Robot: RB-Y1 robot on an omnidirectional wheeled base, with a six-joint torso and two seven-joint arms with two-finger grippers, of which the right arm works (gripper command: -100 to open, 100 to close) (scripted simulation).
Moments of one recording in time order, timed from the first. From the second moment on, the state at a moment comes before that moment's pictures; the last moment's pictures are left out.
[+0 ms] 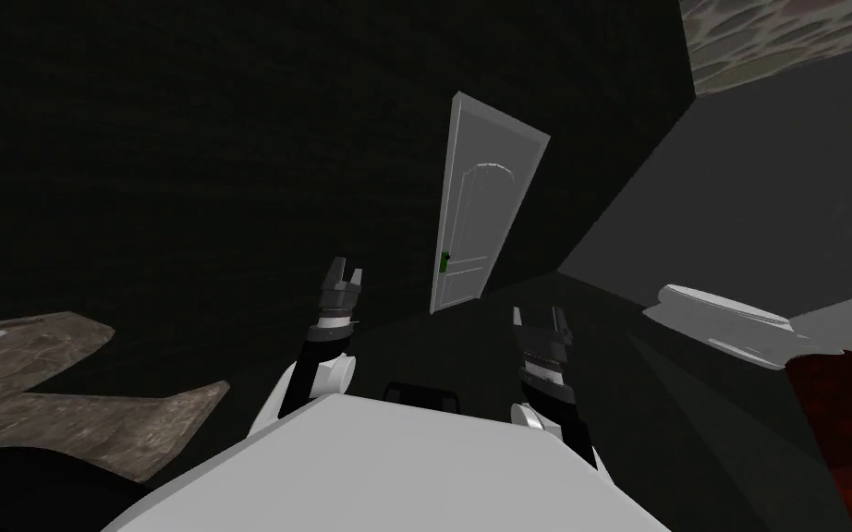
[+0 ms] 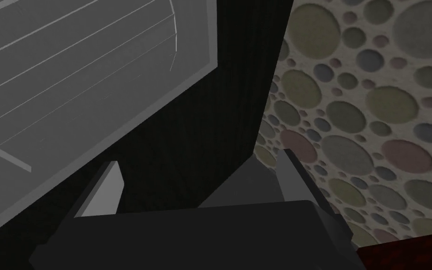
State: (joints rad) arm 0.59 -0.08 -0.01 -2.11 -0.16 -0.61 -0.37
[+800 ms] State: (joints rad) arm 0.65 -0.11 0.01 -2.05 -0.27 -0.61 -0.54
